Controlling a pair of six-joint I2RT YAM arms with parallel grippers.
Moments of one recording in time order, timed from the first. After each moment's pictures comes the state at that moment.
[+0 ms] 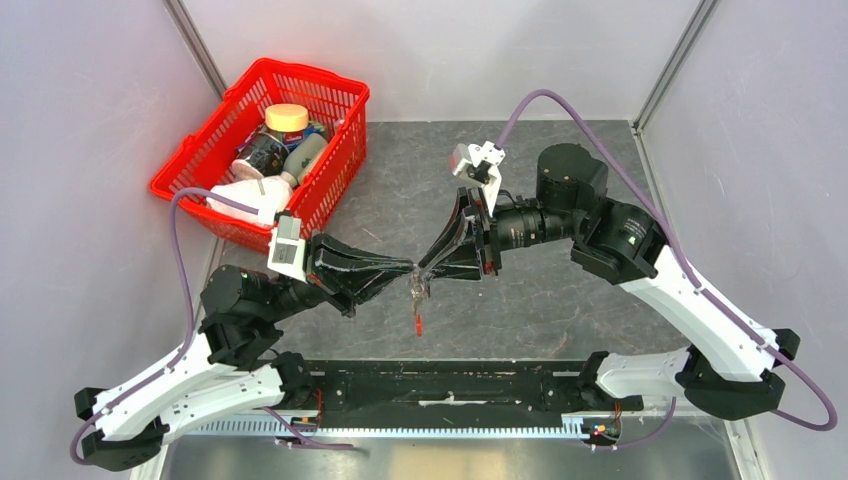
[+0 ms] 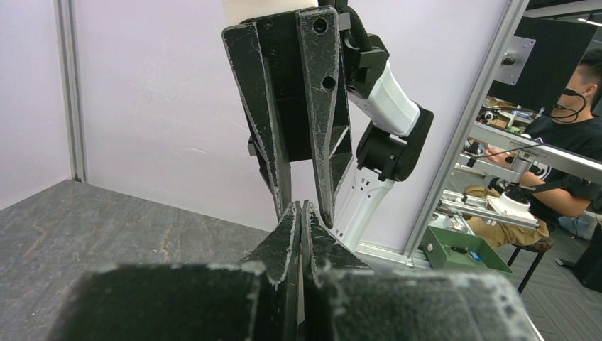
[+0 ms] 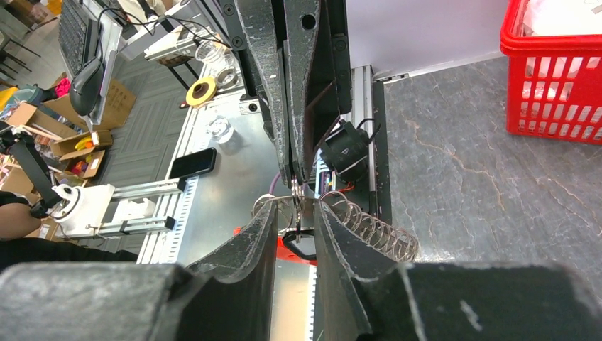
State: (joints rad) left arm -1.02 0.62 0.85 0.24 0.29 -0.37; right arm 0.93 1.22 1.64 -0.57 -0.77 0.25
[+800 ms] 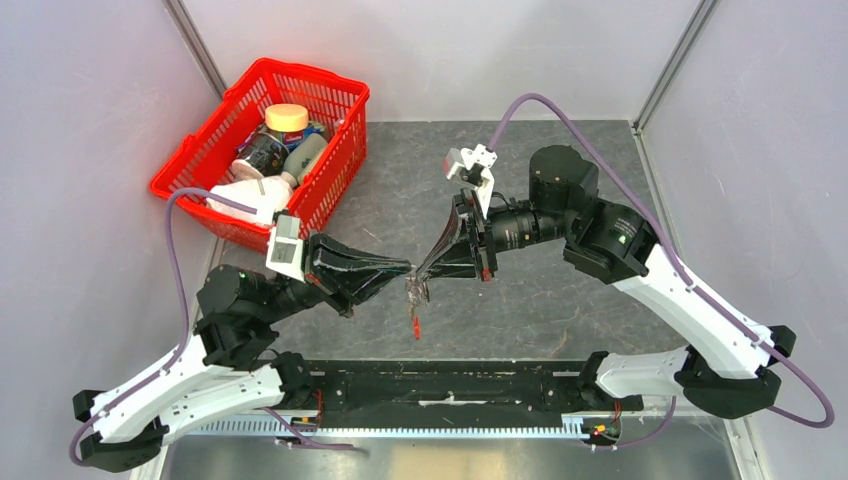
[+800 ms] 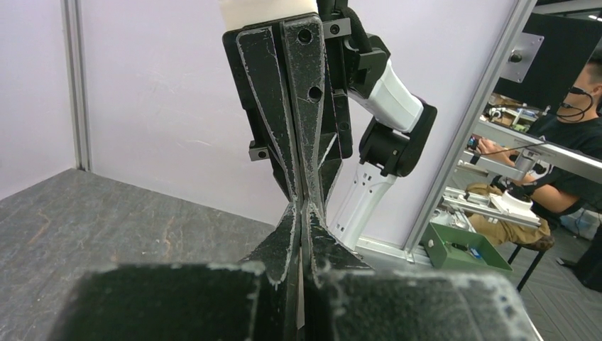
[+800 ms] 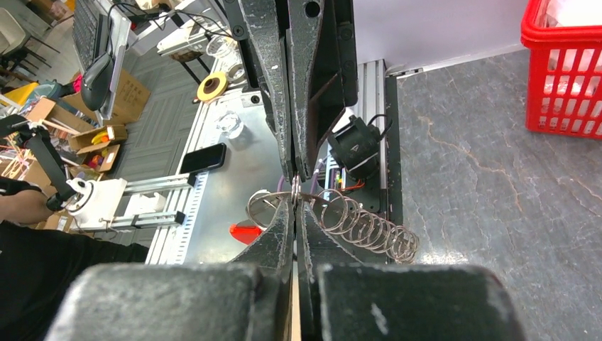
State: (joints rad) left arm -1.02 0.61 0.86 0.21 0.27 -0.37; right arm 0.93 1.23 1.62 -0.53 -0.80 0.27
